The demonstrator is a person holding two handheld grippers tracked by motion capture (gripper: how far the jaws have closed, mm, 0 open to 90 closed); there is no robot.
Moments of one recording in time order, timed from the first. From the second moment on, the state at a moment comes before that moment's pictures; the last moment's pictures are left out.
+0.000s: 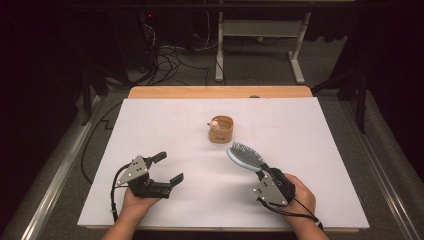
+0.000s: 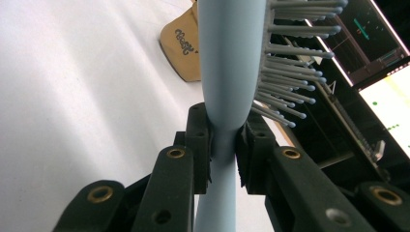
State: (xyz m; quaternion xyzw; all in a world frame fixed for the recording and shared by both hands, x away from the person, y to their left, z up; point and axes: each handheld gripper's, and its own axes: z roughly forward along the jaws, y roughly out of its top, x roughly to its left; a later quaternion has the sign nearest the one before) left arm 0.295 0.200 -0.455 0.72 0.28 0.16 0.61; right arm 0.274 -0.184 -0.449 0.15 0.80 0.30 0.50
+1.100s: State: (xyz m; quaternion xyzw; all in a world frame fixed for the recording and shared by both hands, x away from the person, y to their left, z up) left arm 0.292 0.193 -0.457 0.71 0.28 0.16 0.62; right arm 0.281 -0.202 -0.431 0.28 0.75 0.45 0.39
